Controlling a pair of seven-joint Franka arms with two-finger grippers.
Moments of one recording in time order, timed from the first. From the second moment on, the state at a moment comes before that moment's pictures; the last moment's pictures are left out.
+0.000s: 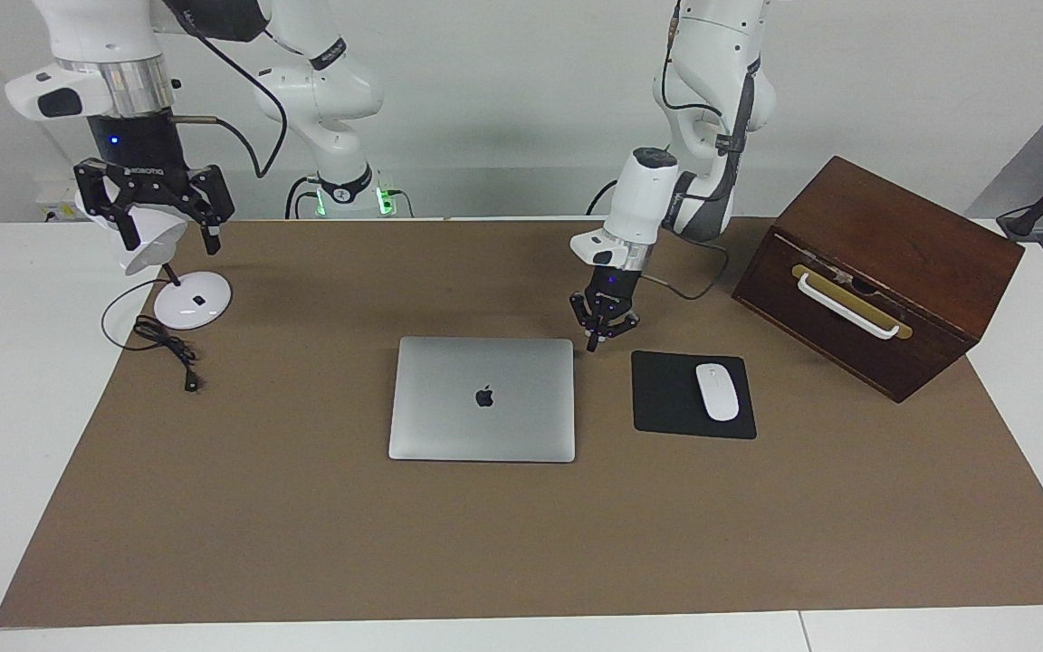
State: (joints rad) left arm -0.57 0.02 -0.01 -2.44 0.04 2.90 -0.09; right arm 0.06 -0.12 -0.08 -1.76 -0.09 1.88 0.04
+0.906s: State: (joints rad) left arm -0.49 -0.01 0.00 -2.09 -0.14 2.44 -0.07; right arm 0.06 -0.12 -0.08 -1.78 -0.05 1.65 0.09
